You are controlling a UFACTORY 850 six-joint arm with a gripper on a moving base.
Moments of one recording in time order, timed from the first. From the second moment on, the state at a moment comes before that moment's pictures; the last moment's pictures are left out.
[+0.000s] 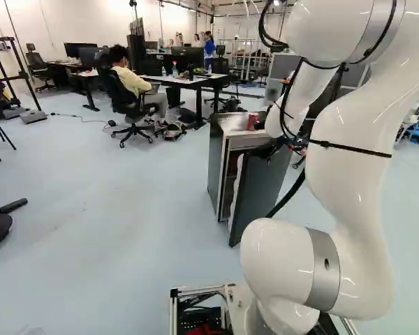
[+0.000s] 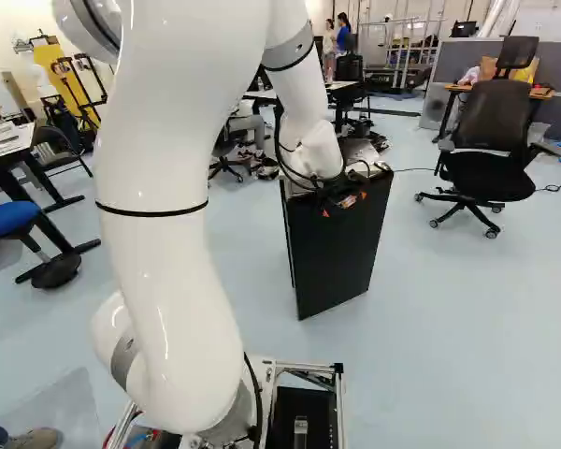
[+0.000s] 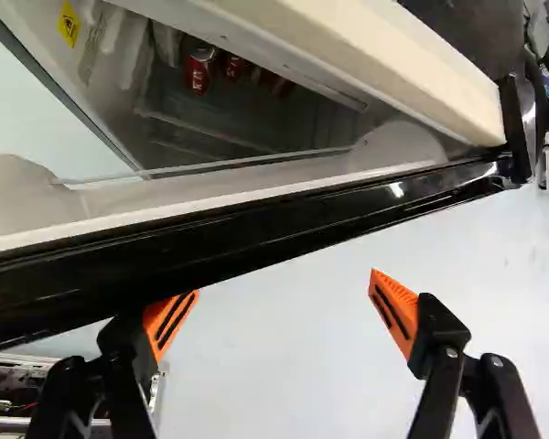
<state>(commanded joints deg) -24.9 -21.5 -55.7 -44.6 -4.6 0.0</state>
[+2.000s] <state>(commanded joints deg) -18.9 -26.0 -61.6 -33.3 -4.6 0.0</state>
